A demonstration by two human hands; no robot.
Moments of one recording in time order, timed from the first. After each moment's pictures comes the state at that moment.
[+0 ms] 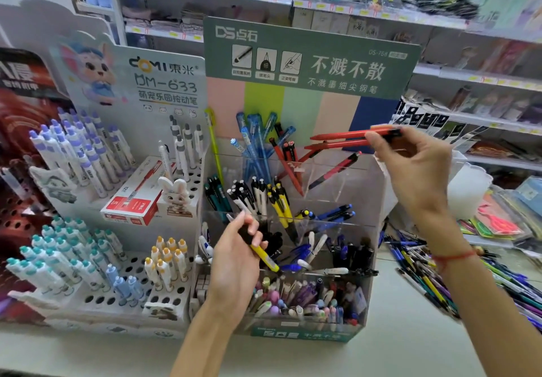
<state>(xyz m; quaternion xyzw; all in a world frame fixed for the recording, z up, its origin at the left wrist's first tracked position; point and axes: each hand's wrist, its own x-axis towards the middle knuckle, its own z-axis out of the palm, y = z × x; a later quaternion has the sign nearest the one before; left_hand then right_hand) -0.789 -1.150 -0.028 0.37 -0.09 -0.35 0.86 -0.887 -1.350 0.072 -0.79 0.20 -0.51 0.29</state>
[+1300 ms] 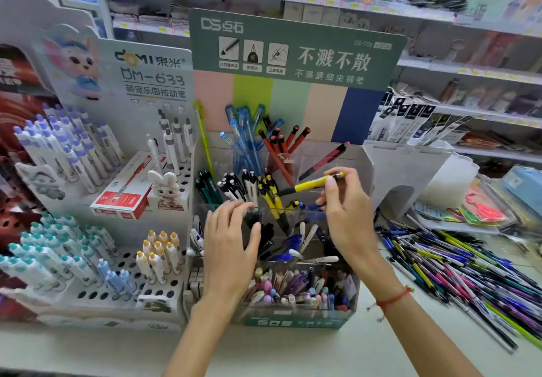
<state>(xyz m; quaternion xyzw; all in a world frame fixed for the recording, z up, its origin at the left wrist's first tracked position) -0.776 -1.160 -0.077 0.82 -0.36 0.10 0.44 -0.882 -1.291 0.005 -0.80 0.29 -0.39 0.35</state>
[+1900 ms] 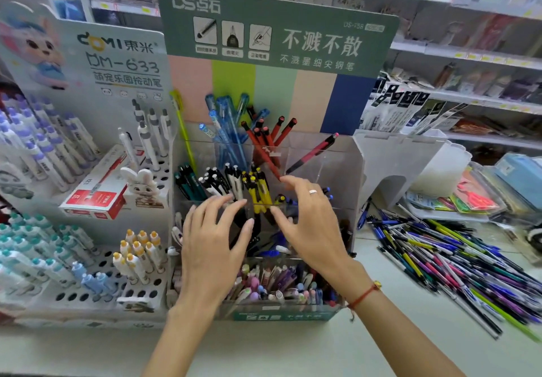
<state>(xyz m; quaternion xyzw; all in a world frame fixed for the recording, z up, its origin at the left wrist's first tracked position) -0.774 -1.160 -0.071 0.84 -0.39 0.14 0.35 -0.871 -1.299 -0.035 -0.92 0.20 -0.29 0.18</state>
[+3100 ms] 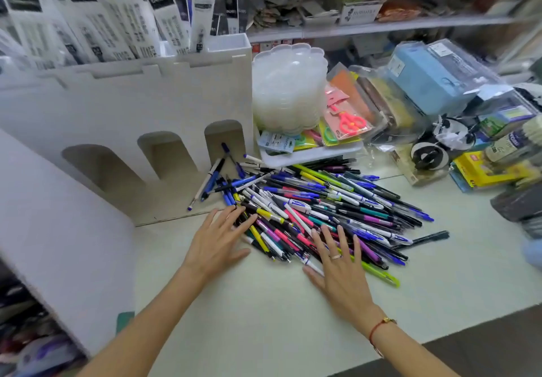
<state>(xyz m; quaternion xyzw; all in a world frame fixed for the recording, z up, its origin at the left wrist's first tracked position) -0.956 -1.500 -0.250 0.70 -0.71 0.01 0.04 -1.232 -1.580 -0.273 -0.91 0.41 0.02 -0.02</state>
